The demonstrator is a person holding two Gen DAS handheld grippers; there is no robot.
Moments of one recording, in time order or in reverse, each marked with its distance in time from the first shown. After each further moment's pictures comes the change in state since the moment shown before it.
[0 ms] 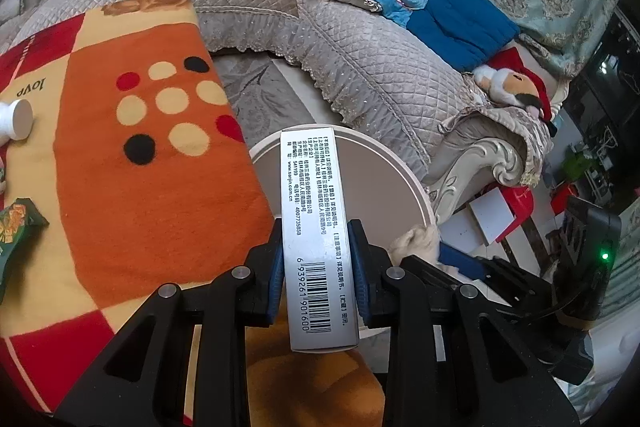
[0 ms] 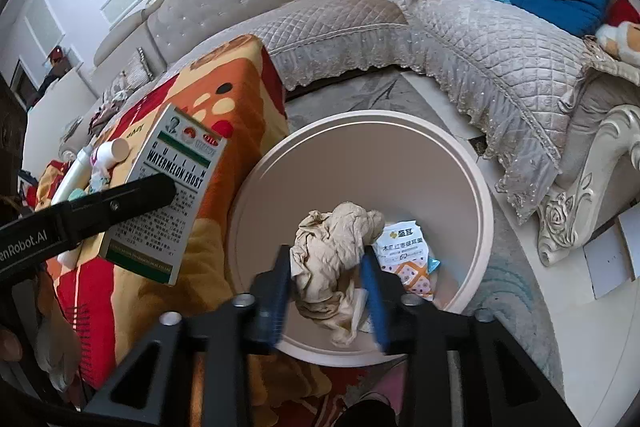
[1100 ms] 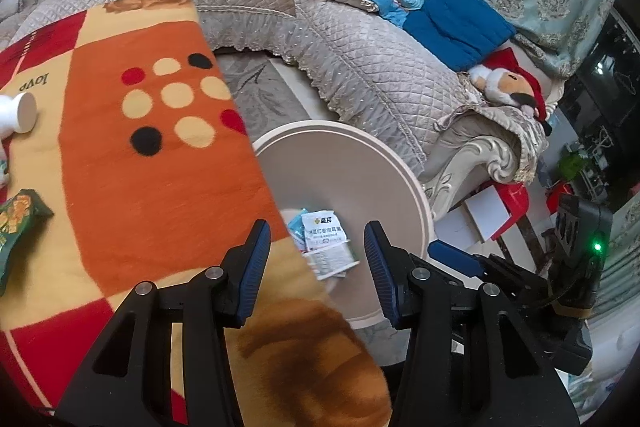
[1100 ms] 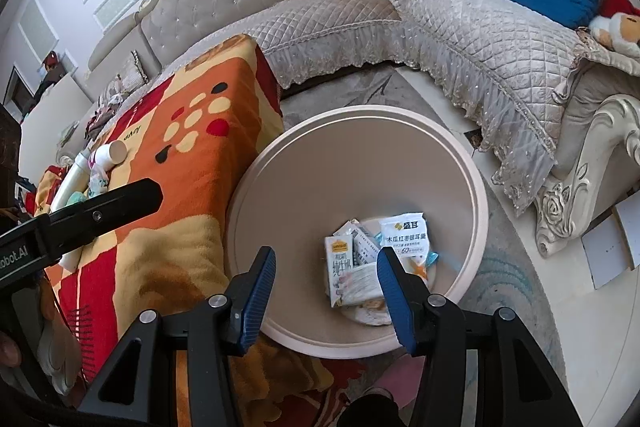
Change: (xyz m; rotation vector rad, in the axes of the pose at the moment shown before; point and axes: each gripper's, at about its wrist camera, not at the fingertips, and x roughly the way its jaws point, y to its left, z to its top) left arm -0.010 0.005 -0.006 -0.002 0.001 -0.011; right arm -0.001 0.000 -0.003 0.019 0.019 -0.001
